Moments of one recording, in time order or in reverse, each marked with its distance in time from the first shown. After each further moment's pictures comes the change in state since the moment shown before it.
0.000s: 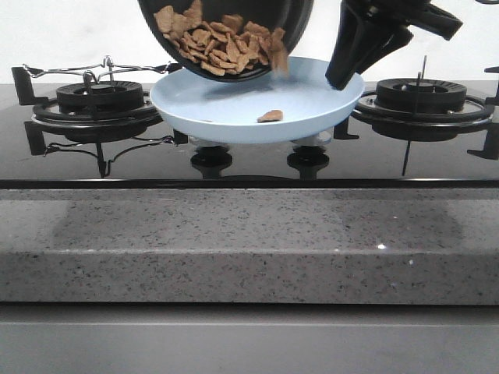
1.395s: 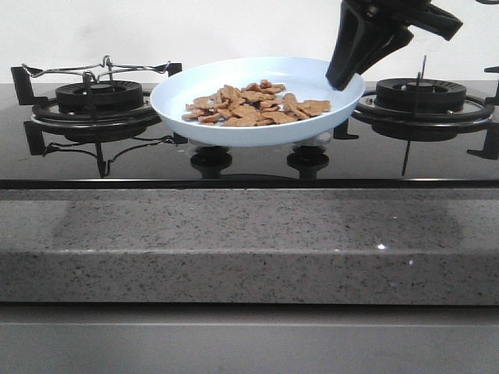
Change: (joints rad) left arm 0.894 0.249 0.043 -1.038 0.399 -0.176; right arm 0.000 0.000 0.000 0.000 0.002 -0.001
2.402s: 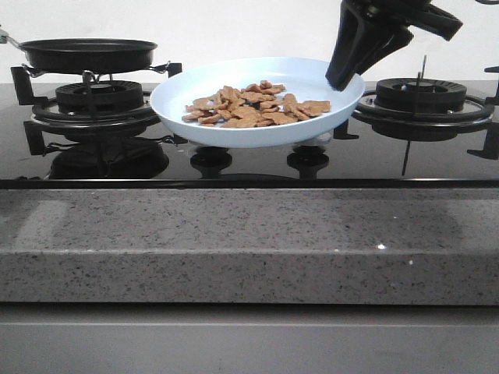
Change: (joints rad) left arm 0.035 0.314 0.003 -0.097 0.024 -0.059; right arm 0.000 0.000 0.000 0.000 0.001 0.000
